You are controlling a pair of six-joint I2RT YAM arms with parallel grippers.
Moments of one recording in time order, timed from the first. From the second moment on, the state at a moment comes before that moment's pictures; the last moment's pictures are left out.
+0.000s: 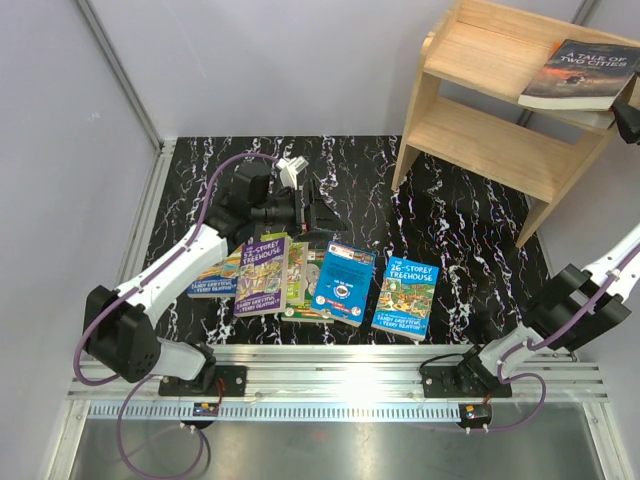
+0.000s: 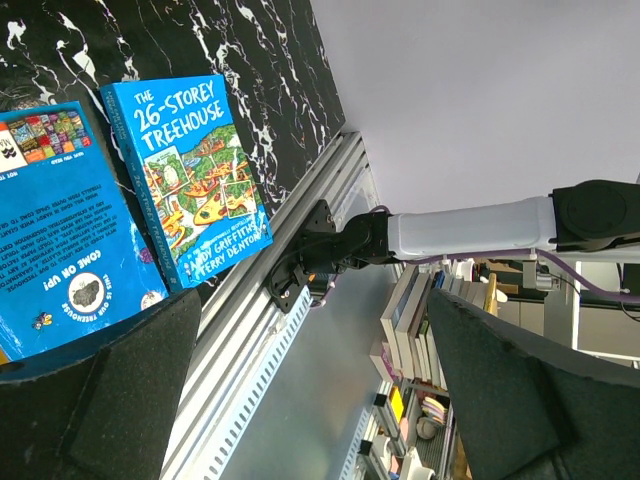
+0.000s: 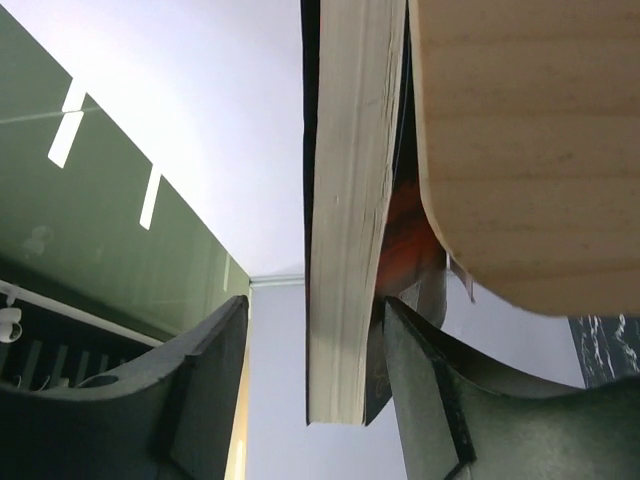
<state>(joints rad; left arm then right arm) -0.52 1.38 1.13 -0.21 0.79 -0.84 -0.89 1.68 1.92 -0.07 -1.16 1.86</state>
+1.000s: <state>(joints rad) -0.52 1.39 1.12 -0.22 0.79 -0.83 -0.97 1.74 2.22 -0.53 -1.26 1.72</state>
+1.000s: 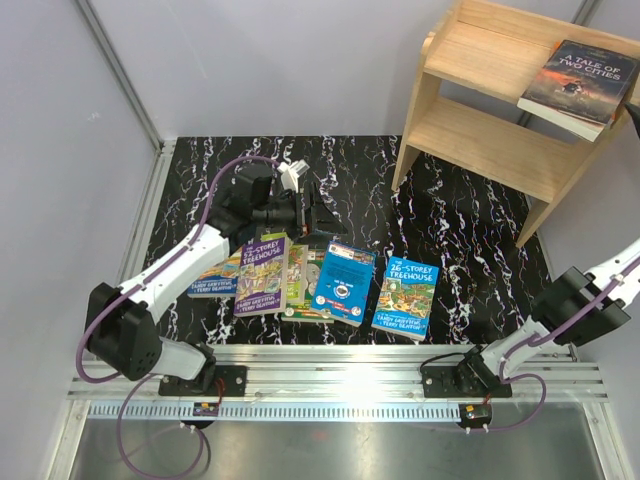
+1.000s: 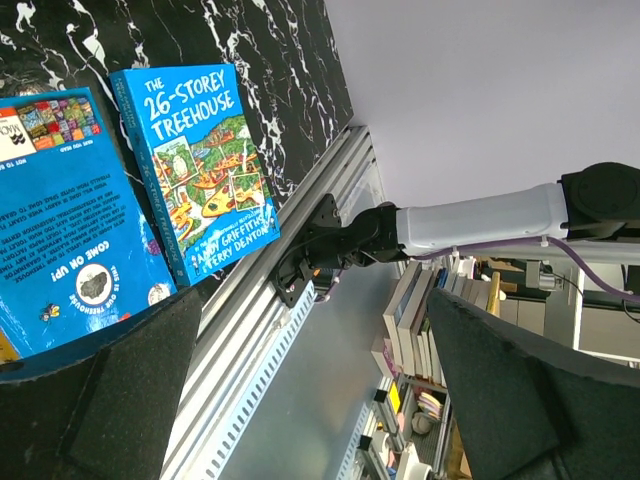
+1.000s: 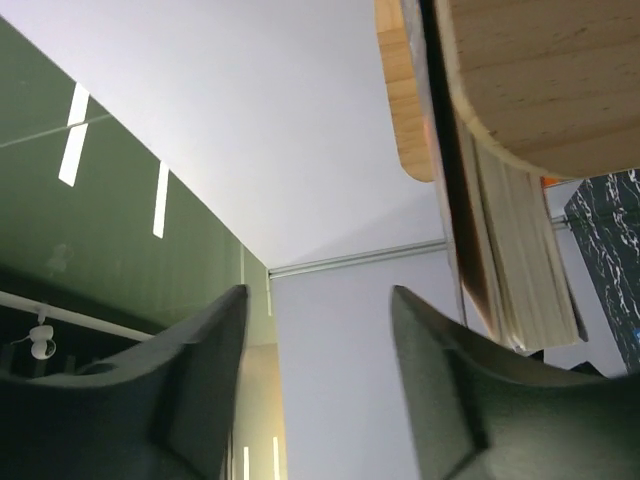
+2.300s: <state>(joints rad) -0.52 1.39 1.12 -0.30 0.78 -0.80 -0.47 1.50 1.86 -0.54 -0.64 1.08</state>
